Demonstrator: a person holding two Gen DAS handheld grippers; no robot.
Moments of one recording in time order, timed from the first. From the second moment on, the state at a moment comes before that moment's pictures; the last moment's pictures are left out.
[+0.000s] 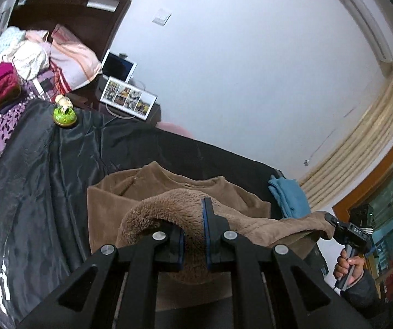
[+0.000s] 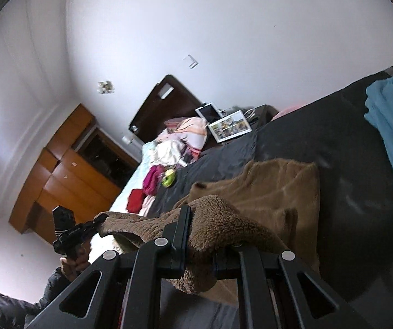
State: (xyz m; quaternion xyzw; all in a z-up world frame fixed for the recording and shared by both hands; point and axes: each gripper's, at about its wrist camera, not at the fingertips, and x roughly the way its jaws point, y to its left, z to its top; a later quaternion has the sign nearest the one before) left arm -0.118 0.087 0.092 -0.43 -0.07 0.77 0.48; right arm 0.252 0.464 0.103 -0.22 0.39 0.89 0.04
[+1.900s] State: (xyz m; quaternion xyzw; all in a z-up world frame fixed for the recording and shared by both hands) left arm -0.200 0.232 -0.037 -0.41 0.26 0.79 0.38; right arm 0.079 0.476 0.020 -0.46 0.02 0.85 0.24
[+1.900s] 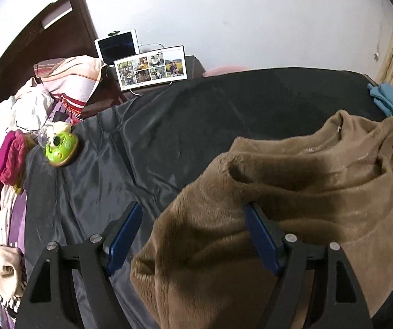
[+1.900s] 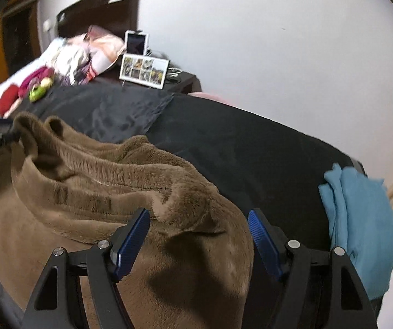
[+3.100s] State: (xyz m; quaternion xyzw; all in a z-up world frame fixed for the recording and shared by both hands) left arm -0.260 0.248 -0.056 -0.51 0.13 0.77 0.36; right arm 0.044 0.534 0.009 -0.46 0.15 0.84 0.24
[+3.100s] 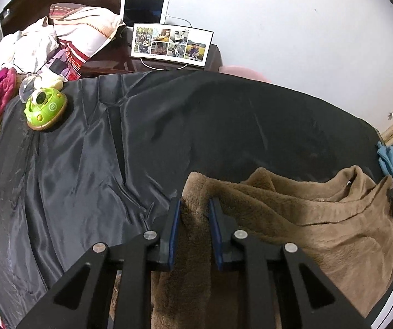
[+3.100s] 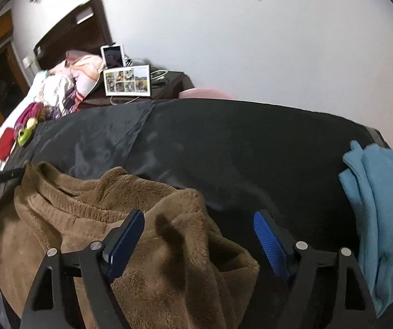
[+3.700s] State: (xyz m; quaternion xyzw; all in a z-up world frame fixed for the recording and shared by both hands) left arm -0.272 0.234 -0.040 -0.52 0.07 0.75 0.41; right arm 0.031 0.530 0.029 -0.42 0.12 0.85 0.30
